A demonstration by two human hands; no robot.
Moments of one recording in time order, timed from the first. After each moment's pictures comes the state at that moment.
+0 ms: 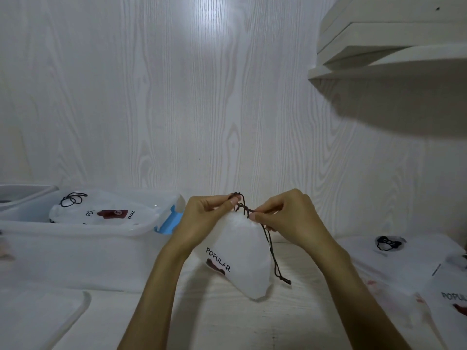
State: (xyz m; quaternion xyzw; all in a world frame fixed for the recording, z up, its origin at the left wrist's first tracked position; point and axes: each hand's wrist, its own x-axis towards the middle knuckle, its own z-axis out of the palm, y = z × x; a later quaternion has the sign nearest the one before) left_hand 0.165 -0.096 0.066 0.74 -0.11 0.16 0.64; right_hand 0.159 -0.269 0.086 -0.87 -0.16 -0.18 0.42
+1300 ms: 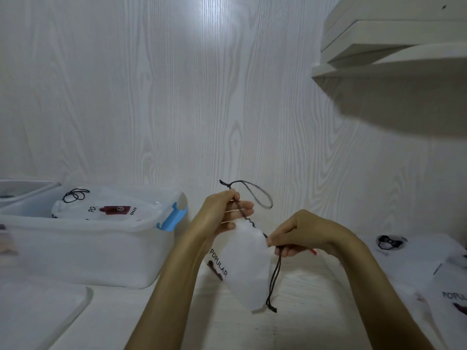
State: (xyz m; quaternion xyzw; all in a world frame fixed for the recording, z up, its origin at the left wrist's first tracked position) left_hand 0.158 -0.116 0.082 0.67 -0.03 0.01 0.75; right_hand 0.159 -0.296 0.087 -0.89 -0.09 0.14 0.43
